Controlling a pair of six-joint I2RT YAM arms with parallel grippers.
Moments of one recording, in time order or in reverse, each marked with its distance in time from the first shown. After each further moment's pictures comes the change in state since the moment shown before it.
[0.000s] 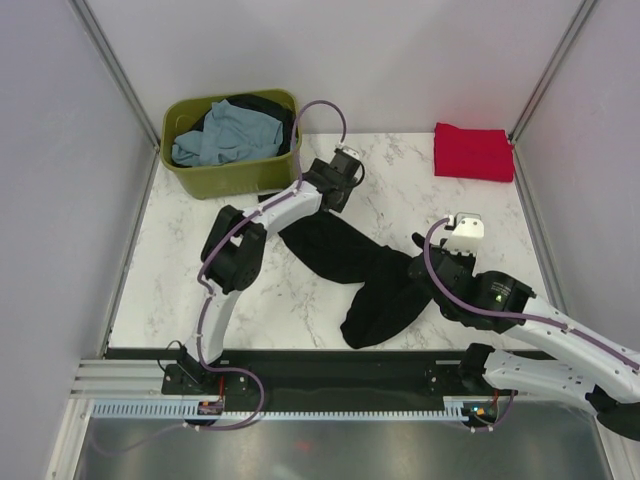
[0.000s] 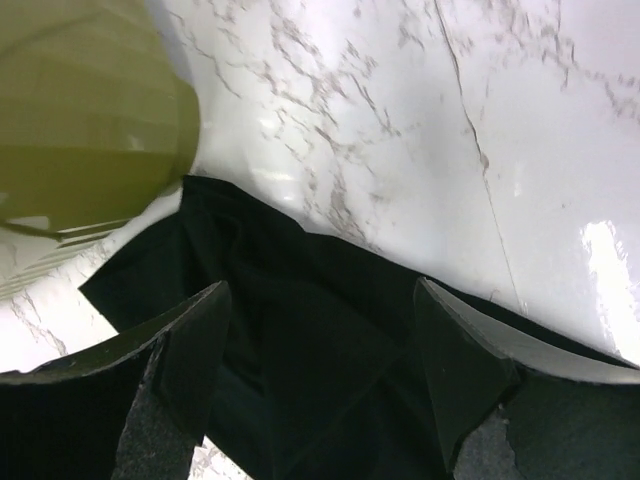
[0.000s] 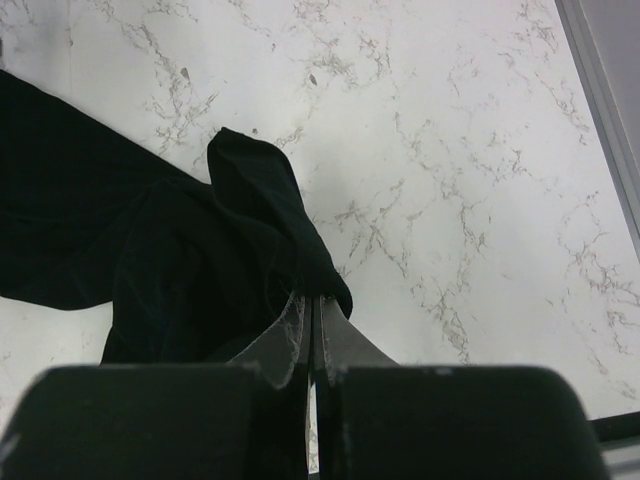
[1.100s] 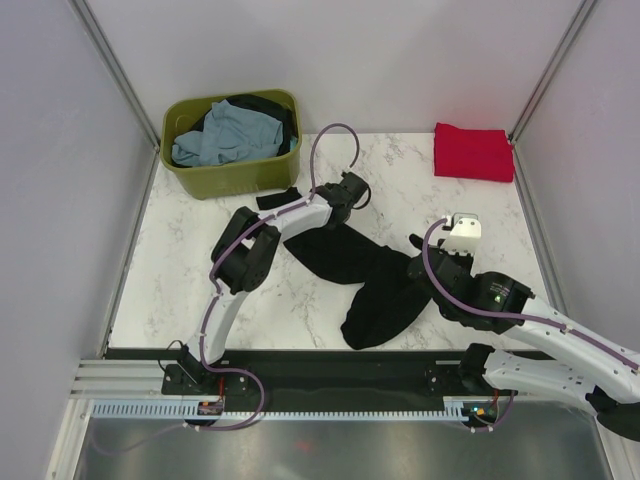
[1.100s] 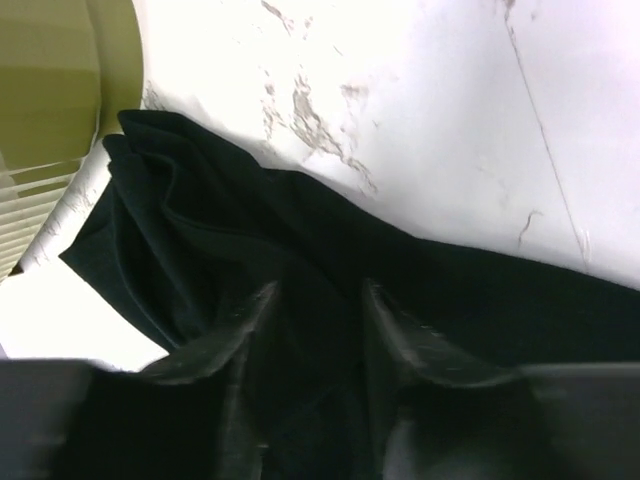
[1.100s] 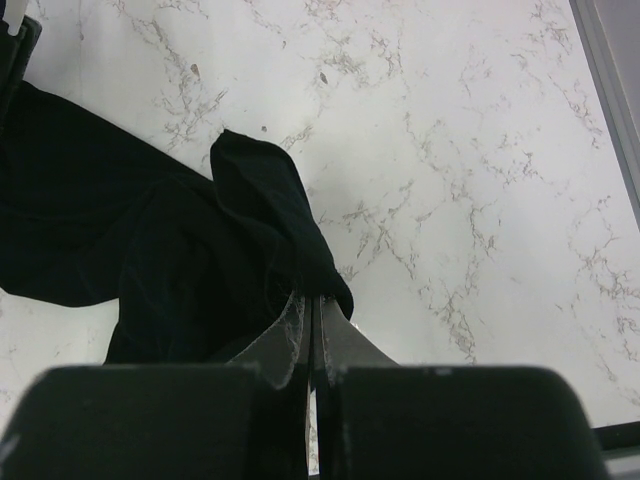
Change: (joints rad) left arm -0.056 0.077 -0.056 -0.070 -0.108 0.079; right arm 0.000 -0.003 -0.014 0.037 -0.017 -0.027
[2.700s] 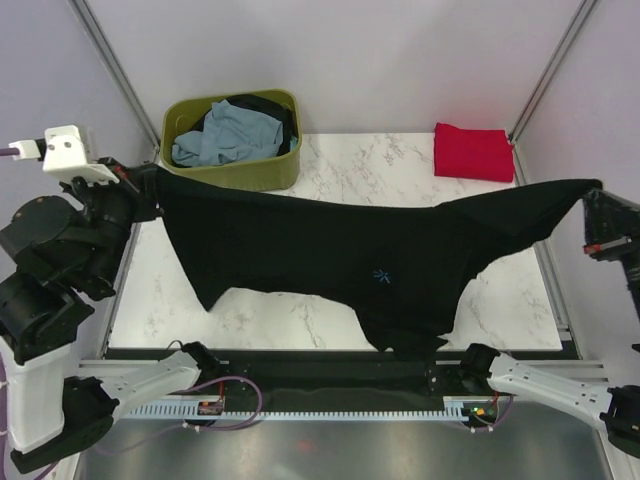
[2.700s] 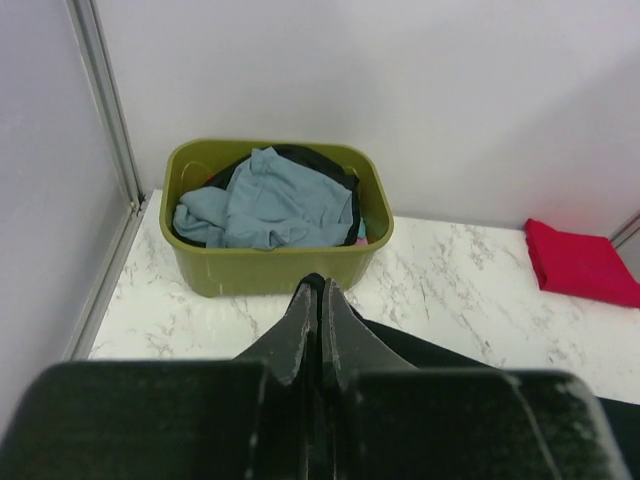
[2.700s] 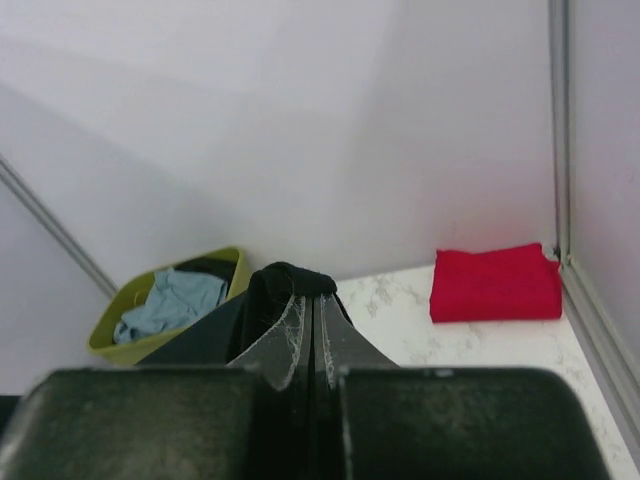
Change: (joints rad) left arm 0.014 -1.358 0.062 -0.333 -0.076 -0.193; right arm 0.000 -0.242 0.731 0.272 -0.037 -0.671
